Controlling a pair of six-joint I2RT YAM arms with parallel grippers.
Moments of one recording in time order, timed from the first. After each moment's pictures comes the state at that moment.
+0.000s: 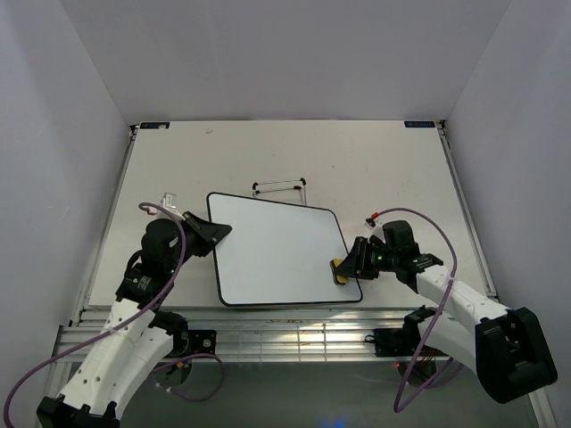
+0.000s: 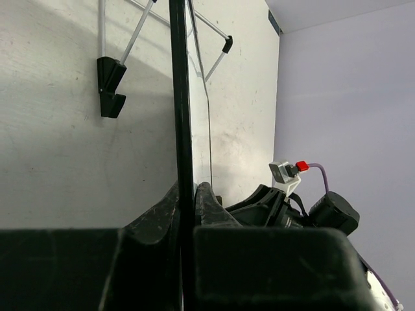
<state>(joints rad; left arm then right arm) -0.33 0.60 0.56 -0.32 0.13 -1.02 0.39 1.03 0.36 -0.18 -0.56 0.59</state>
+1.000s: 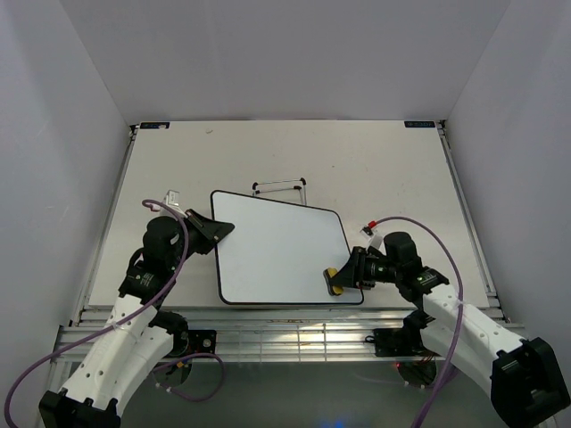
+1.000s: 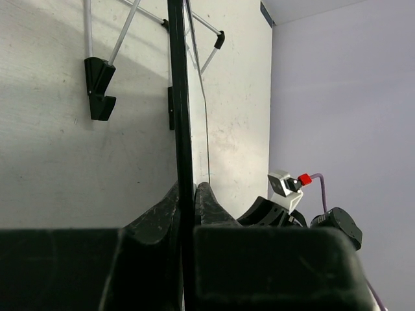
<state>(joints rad) -0.32 0.63 0.55 -0.26 0.18 -1.01 0.47 0.81 0.25 -0.12 -0.64 0.69</state>
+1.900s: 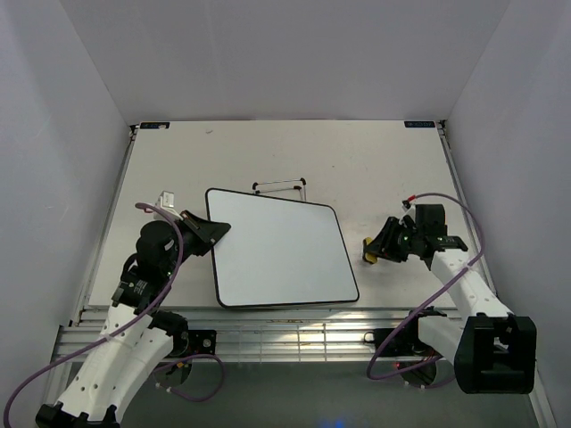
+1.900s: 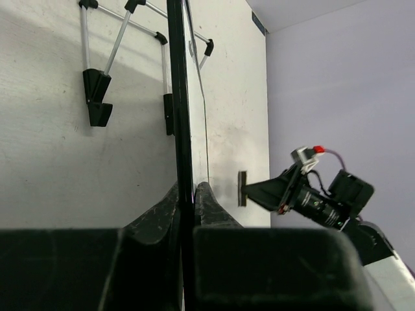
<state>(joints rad) -0.33 0.56 0.58 -0.33 0.14 -0.98 0.05 1.04 0.52 -0.46 -0.49 0.44</state>
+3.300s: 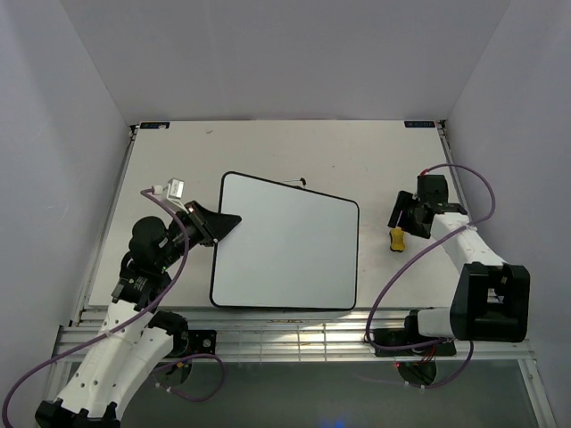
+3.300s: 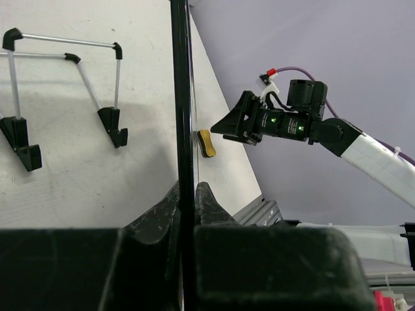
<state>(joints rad) -0.33 0.58 0.62 -0.13 0.38 -0.83 0.01 1.36 0.82 -0.47 0.00 0.28</state>
